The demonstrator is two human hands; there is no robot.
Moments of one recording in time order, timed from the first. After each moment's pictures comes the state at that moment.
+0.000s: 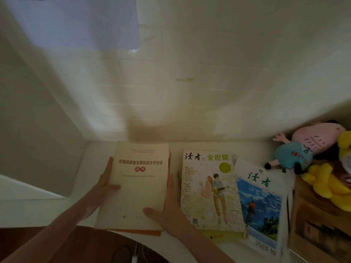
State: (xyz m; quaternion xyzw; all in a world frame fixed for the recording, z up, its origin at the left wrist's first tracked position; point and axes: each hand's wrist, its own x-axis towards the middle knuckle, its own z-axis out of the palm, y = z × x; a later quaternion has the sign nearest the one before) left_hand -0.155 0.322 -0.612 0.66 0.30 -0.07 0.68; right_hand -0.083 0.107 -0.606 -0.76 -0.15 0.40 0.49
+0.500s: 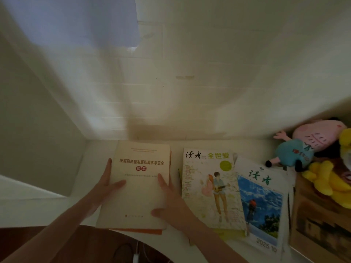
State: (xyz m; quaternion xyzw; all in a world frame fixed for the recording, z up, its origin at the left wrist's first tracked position) left_hand -0.147 0.324 -0.624 0.64 0.37 -0.07 0.67; right_hand -0.066 0.107 -0.618 -0.80 -0.24 0.40 0.38
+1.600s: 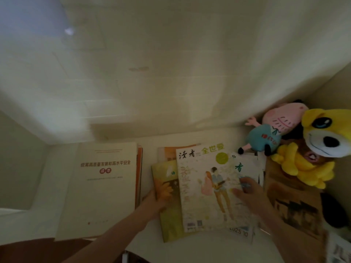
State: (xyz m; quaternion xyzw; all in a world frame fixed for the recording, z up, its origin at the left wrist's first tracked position) left_hand -0.070 0.132 -0.647 0.62 0.33 -0.23 0.68; right_hand 0.036 -0.135 -0.611 -0.89 0.09 0.22 0.40
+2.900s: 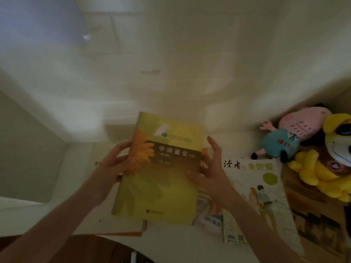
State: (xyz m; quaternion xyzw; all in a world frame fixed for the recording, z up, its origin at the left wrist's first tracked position) left_hand -0.077 0.233 -0.522 0.64 0.27 0.00 0.72; right_hand 0.028 -0.002 -0.562 -0.67 -0.12 0.29 0.68
